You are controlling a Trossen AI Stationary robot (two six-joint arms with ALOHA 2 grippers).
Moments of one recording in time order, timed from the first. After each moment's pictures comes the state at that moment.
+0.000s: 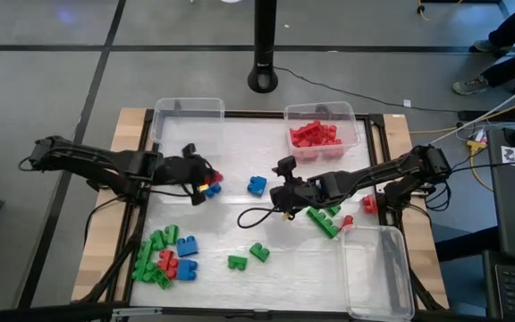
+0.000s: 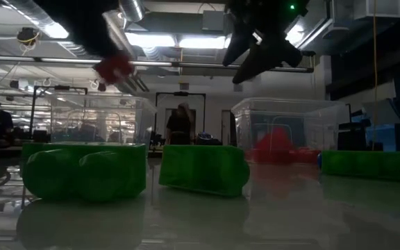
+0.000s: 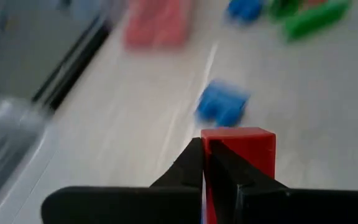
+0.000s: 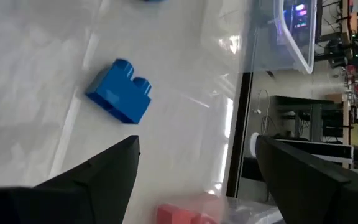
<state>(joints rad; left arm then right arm) -0.10 0.96 0.72 -0.41 -0.41 -0.12 0.22 1.65 1.28 -0.56 0.66 -0.45</state>
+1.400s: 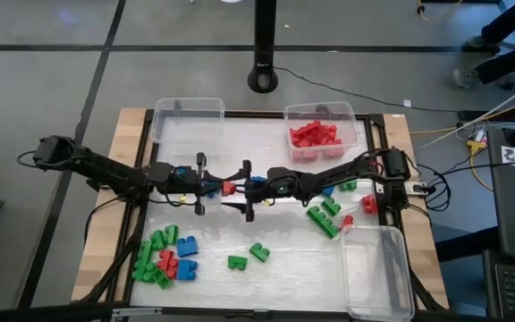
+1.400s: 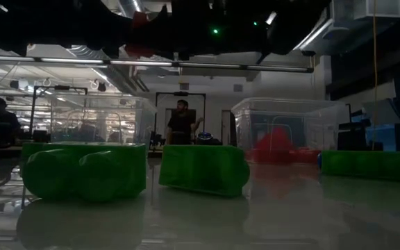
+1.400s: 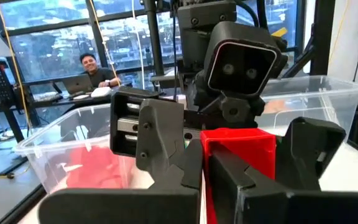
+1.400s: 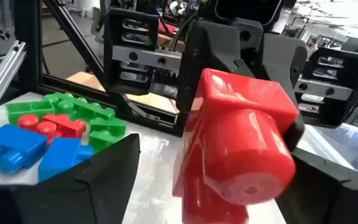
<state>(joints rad) -0.12 1.05 0.27 0.83 -0.19 0.14 0.07 1.98 1.19 0.74 -0.02 -0.29</state>
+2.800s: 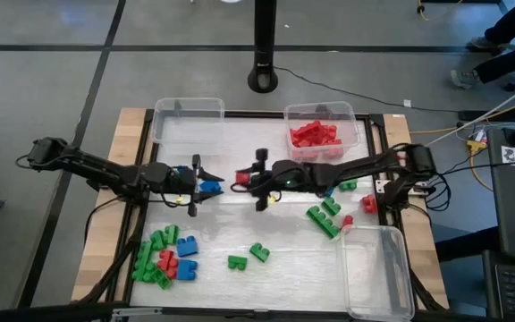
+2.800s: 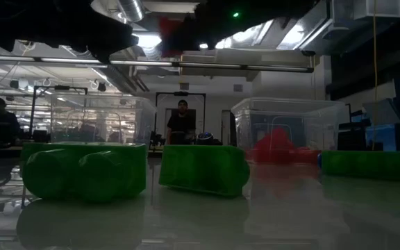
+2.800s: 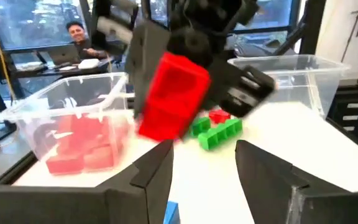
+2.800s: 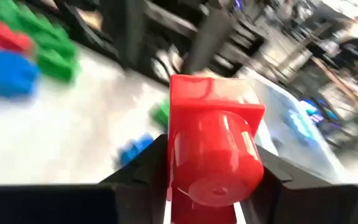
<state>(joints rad) -0.14 0.88 0.27 0.55 -0.19 0.07 0.07 1.75 1.20 0.25 0.23 -0.50</state>
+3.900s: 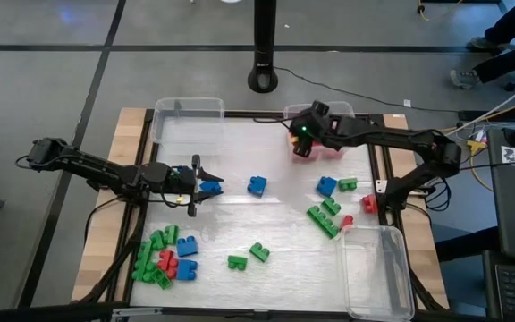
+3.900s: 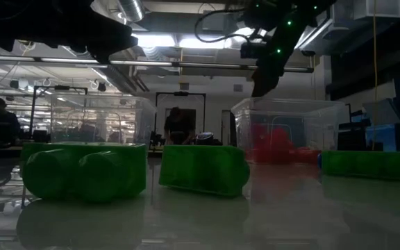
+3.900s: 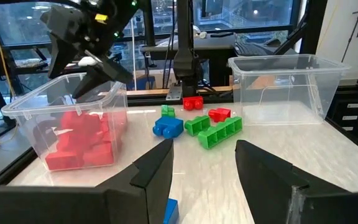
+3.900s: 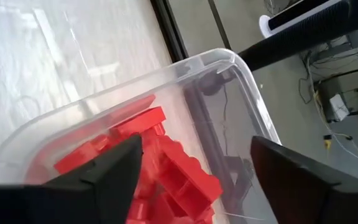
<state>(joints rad) -0.14 0.87 0.27 0.53 -0.19 0.05 -0.35 1.52 1.20 -0.59 0.50 -0.27</state>
